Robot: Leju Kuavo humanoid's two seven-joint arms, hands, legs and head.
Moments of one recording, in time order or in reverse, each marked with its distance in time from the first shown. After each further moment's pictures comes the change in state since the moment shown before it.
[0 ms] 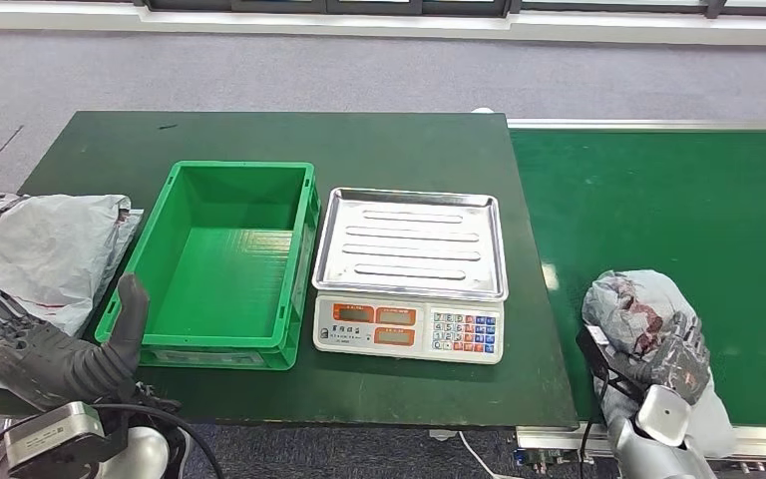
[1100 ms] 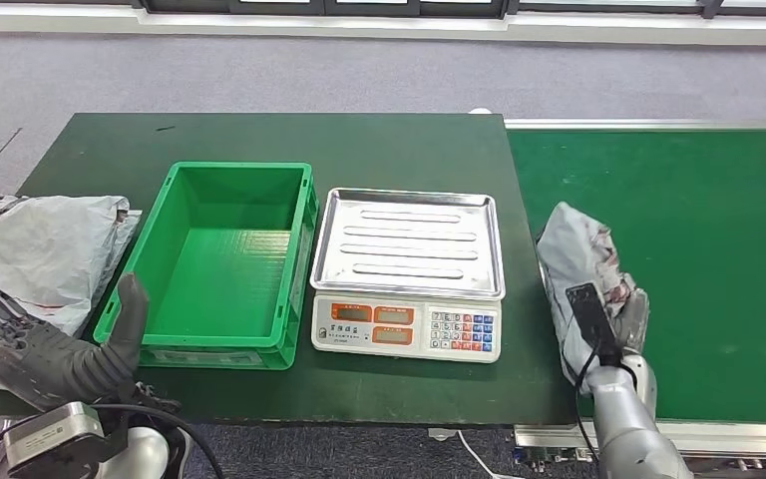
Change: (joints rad) left arm 0.000 0.000 0.000 0.000 0.001 0.000 0.000; right arm -0.171 0.165 -0.340 0.002 -0.722 0.114 -1.045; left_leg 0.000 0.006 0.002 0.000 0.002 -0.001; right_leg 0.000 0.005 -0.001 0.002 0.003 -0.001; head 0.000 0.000
